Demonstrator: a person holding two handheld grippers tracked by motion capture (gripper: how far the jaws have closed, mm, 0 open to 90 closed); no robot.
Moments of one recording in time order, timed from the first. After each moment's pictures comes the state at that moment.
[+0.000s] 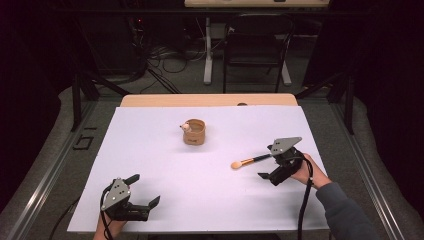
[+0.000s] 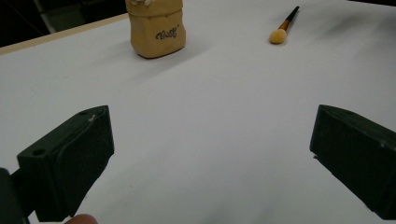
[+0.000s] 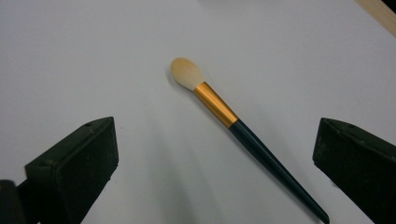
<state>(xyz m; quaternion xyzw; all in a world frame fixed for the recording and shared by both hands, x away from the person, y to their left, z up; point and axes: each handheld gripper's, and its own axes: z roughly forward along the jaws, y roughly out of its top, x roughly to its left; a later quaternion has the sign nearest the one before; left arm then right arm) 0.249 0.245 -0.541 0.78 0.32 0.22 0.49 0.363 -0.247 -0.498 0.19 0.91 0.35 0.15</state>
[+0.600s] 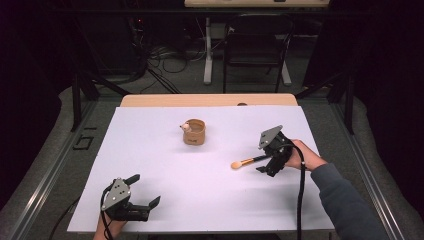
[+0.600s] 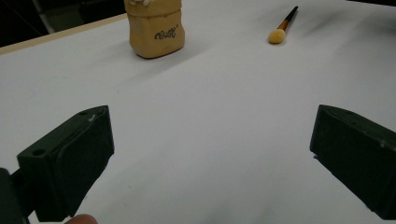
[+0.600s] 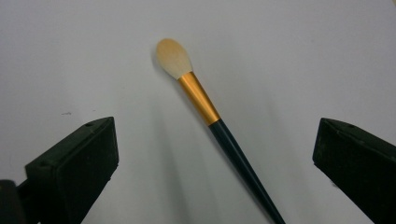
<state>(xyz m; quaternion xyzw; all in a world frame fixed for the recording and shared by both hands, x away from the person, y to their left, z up) 0.249 0.245 -0.541 0.78 0.32 0.22 0.49 0.396 -0.223 -0.486 0.13 0.95 0.25 0.14</state>
